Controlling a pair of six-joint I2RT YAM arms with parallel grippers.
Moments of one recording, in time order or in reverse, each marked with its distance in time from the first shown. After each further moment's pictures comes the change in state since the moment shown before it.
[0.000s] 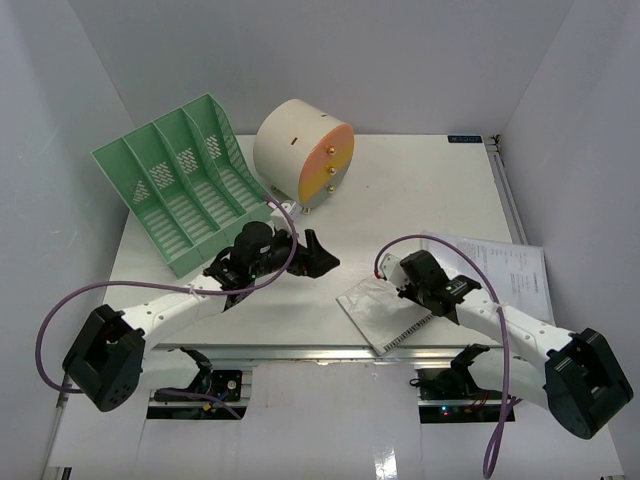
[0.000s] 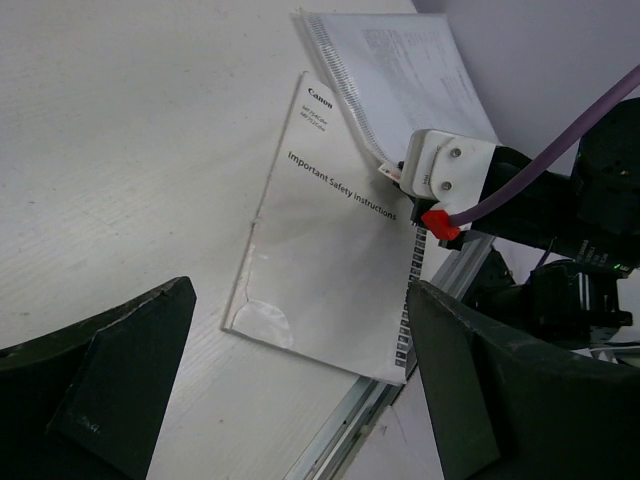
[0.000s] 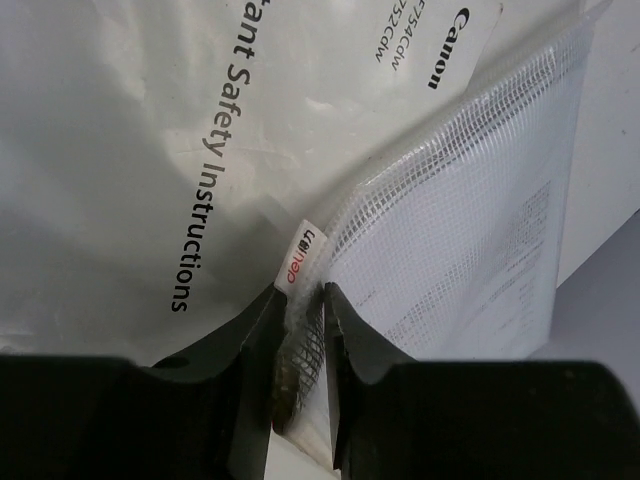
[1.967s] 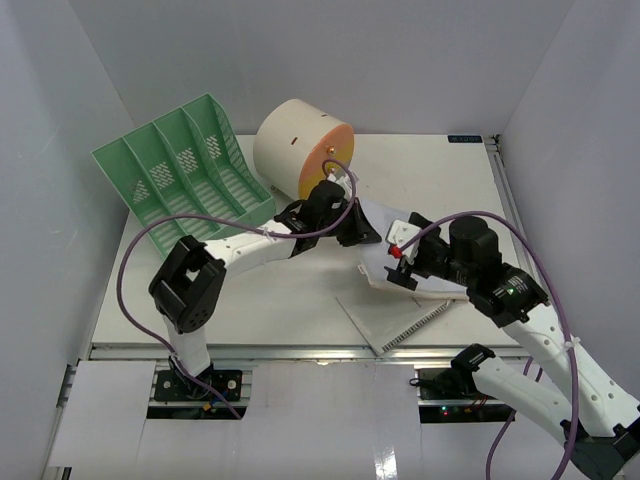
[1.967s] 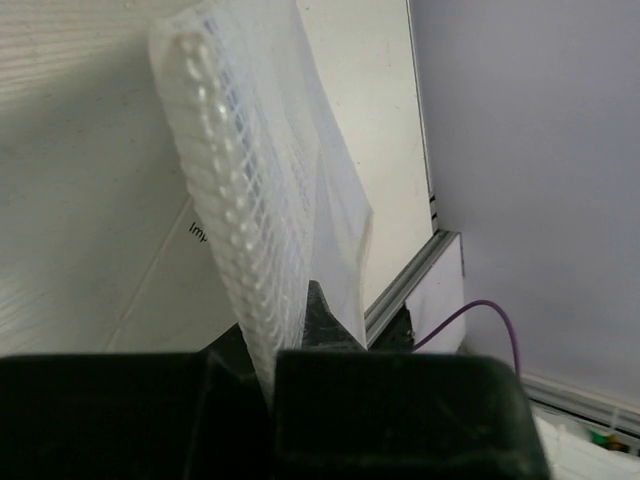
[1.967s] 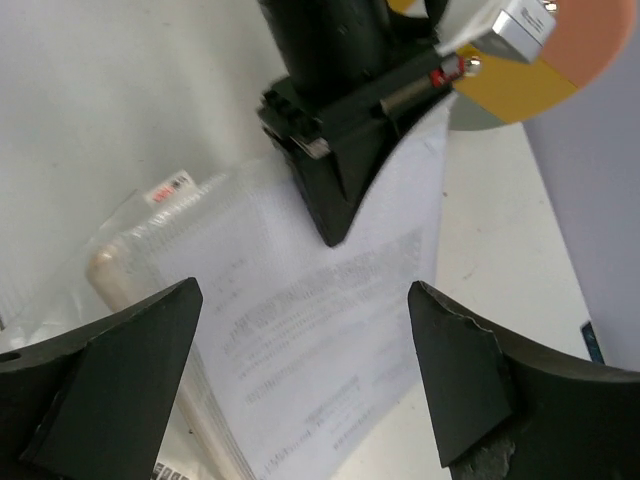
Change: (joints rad) left arm -0.105 0.567 0.647 -0.268 -0.009 -0.288; right arm -0.038 -0.294 0.410 -0.078 -0.612 -0.091
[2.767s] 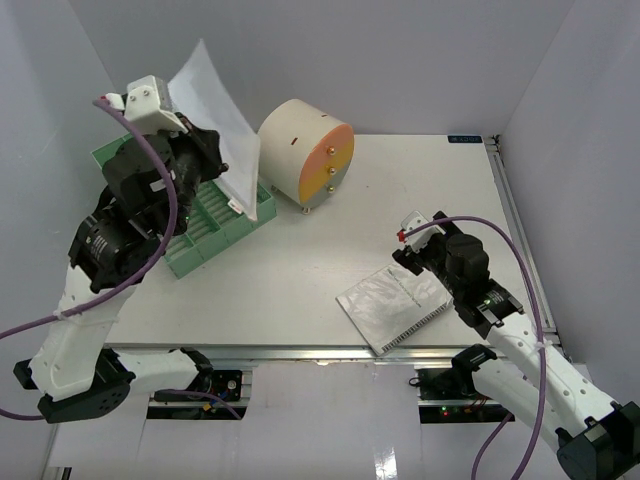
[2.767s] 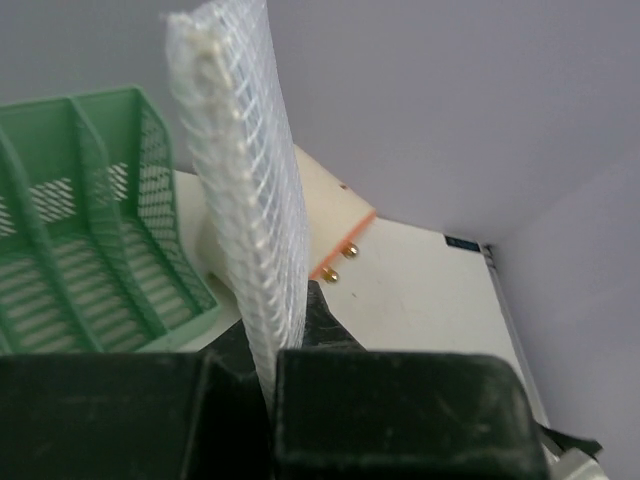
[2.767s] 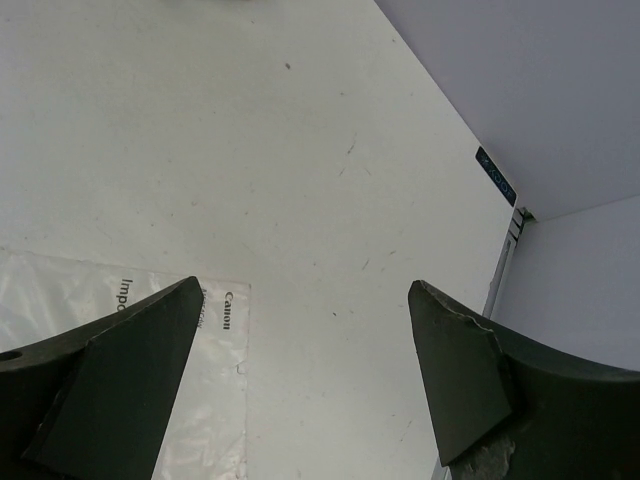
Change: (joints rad) left arm 0.039 -0.601 0.596 -0.739 -0.941 0.456; right arm -0.083 -0.042 -0.338 0.436 0.395 0.078
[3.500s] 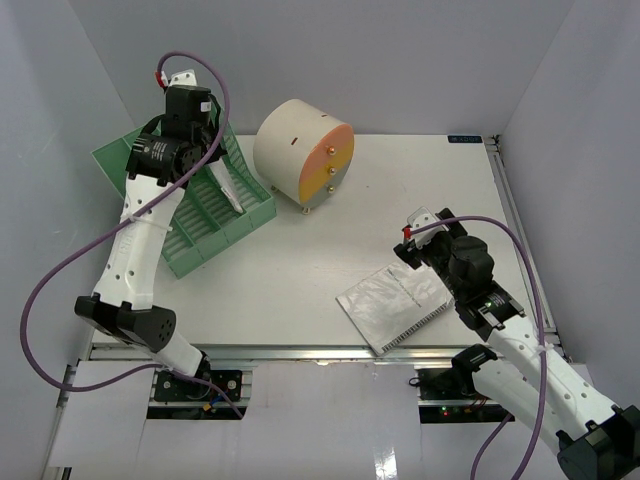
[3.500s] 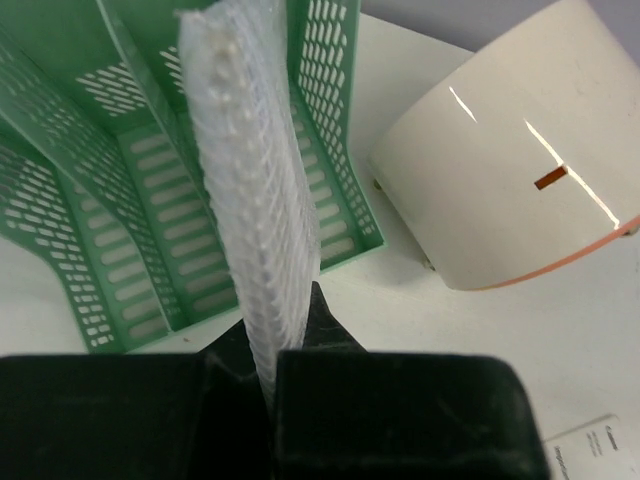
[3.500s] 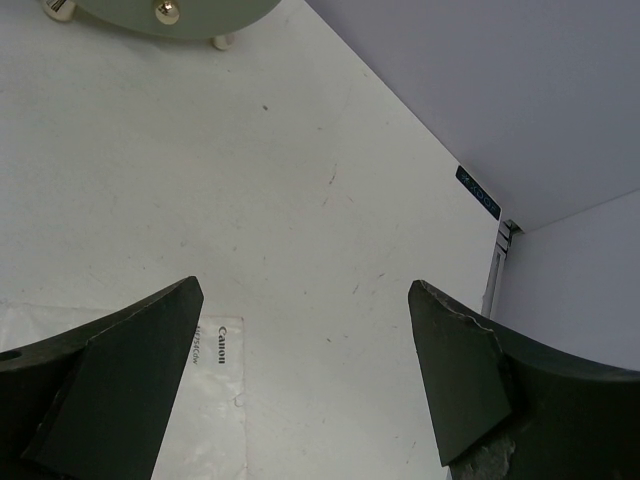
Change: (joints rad) left arm 0.435 0.365 0.133 -0.285 0.193 0.034; right arm -0.001 -0.020 -0.023 0.097 0.018 0.046
